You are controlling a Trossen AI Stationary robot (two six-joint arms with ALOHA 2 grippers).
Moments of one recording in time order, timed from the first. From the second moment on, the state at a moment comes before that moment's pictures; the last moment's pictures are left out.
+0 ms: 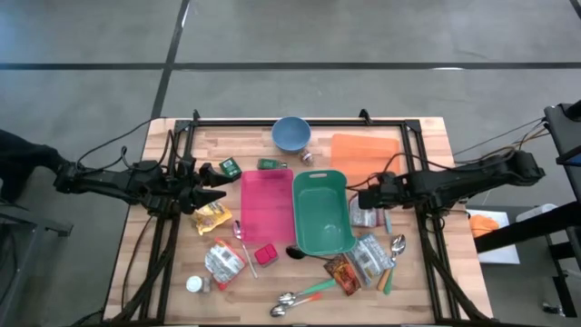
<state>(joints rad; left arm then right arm) -0.14 0.44 0.41 0.10 -0.12 -0.69 0.08 1.07 0.56 -0.79 0.18 1.60</state>
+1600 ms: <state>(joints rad) -0.14 0.44 0.41 0.10 -0.12 -0.69 -0.03 0.97 1.04 -1.30 0.48 1.34</state>
